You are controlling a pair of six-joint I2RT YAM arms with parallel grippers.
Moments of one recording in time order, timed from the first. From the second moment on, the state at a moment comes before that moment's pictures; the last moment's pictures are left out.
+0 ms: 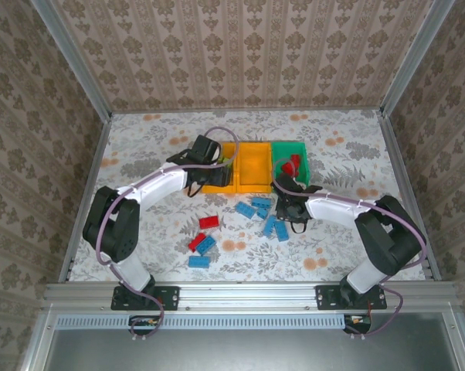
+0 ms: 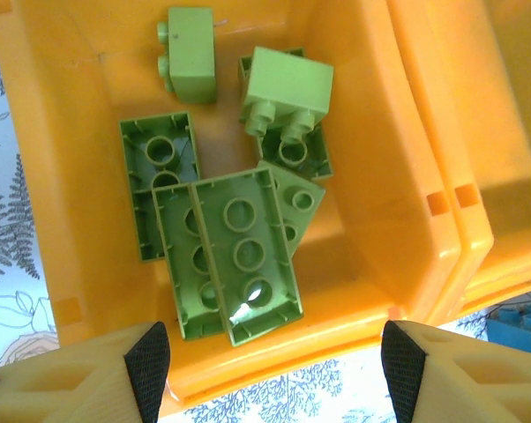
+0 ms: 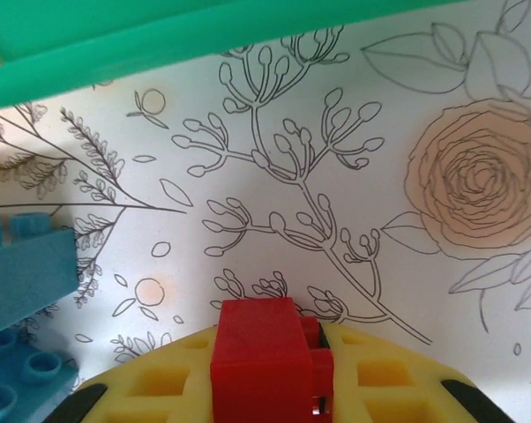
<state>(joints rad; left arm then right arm) -0.59 1.70 1.19 -0.48 -0.01 -0.27 0.57 1.57 0.82 -0.48 0.18 0.81</state>
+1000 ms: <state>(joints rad) -0.60 1.40 0.81 -0.49 -0.02 -0.30 0.37 1.81 1.31 -0.58 0.23 0.49</state>
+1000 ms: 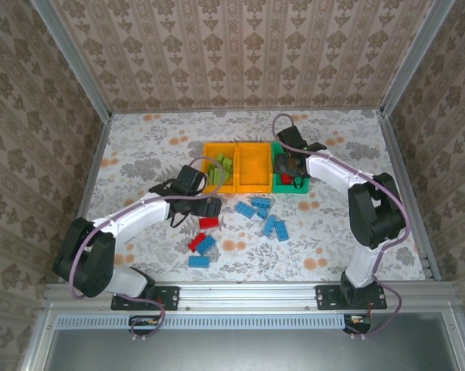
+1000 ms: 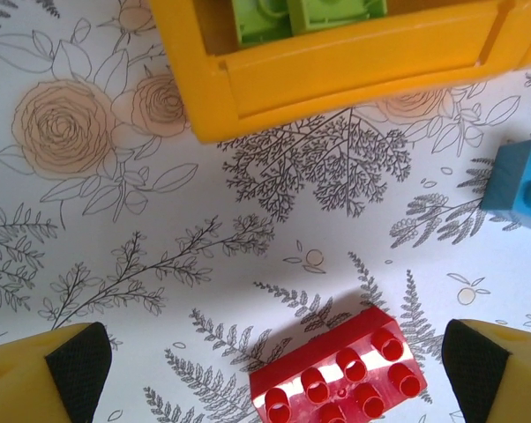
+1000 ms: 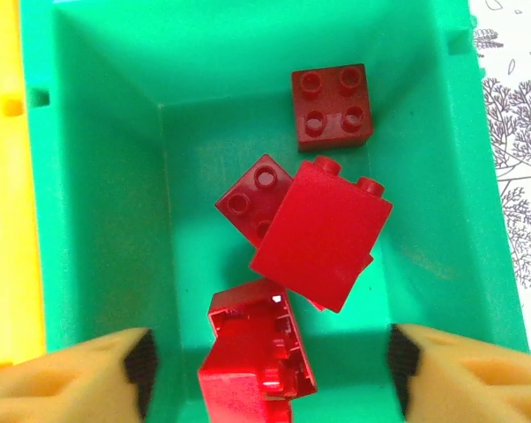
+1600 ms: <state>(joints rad) -0.60 1.40 0.79 -0.44 -0.02 -0.32 0.66 1.44 0.85 -0.63 0.22 0.64</state>
